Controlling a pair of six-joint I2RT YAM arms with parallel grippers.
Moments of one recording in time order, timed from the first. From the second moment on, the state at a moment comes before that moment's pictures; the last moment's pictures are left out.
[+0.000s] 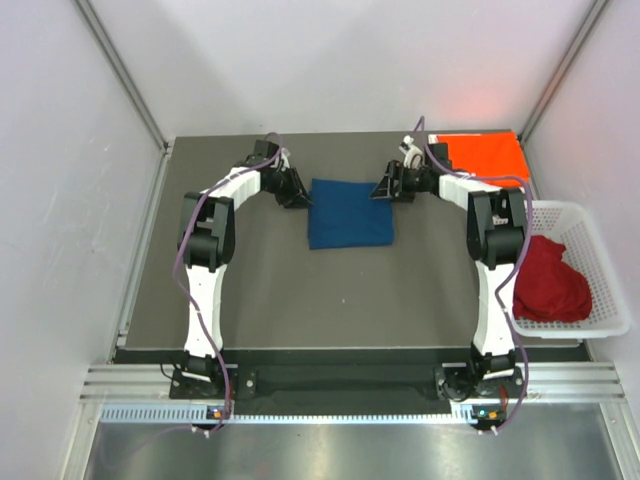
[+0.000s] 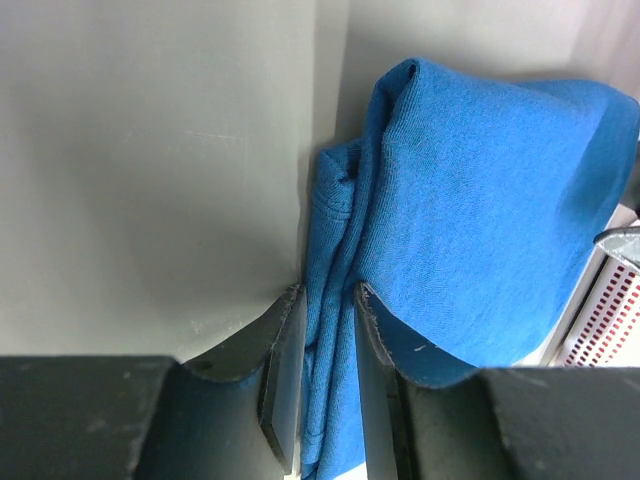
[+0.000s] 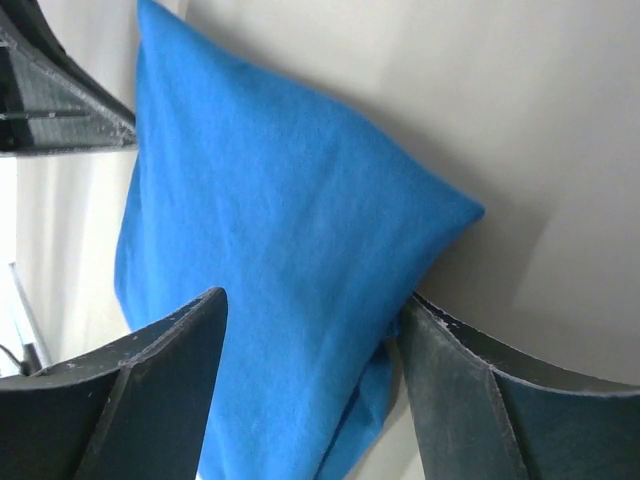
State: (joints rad) left arm -0.20 2.34 1.82 -0.47 0.51 -0.57; right arm 0.15 2.27 1.62 -0.16 -0.75 0.27
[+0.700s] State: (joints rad) left arm -0.18 2.05 1.62 -0.64 0.34 -0.51; right arm 0.11 2.25 1.60 -0.28 -0.68 0.23
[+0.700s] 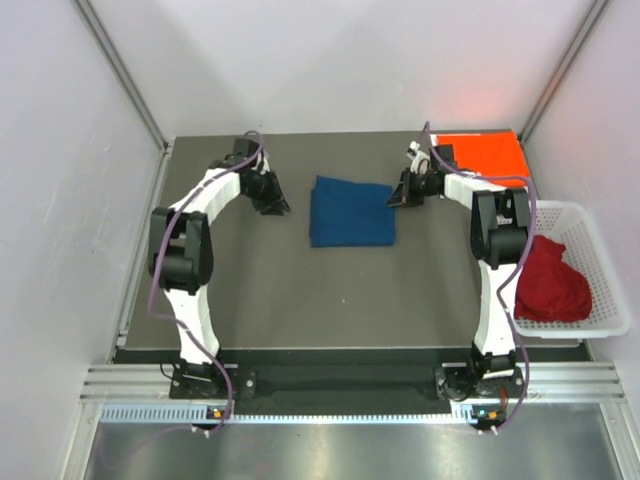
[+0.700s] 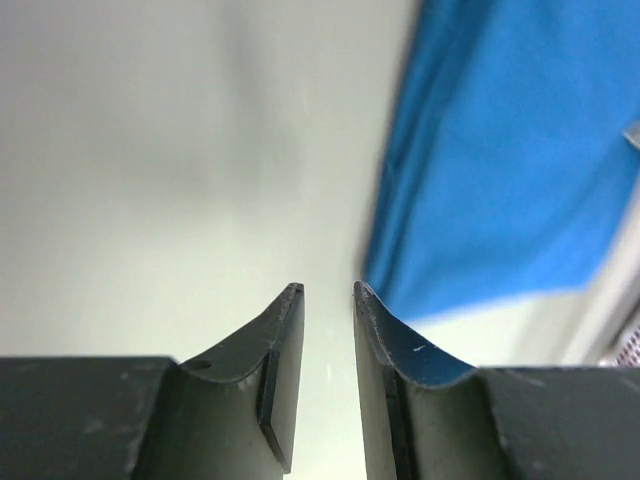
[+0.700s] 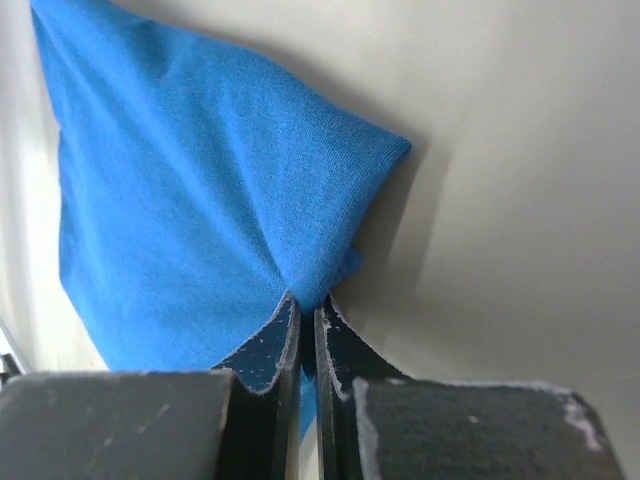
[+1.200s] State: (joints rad) left arm -0.18 1.92 1.40 -0.46 0.45 -0.52; right arm 0.14 2.18 1.58 -0.28 -0.57 0.21
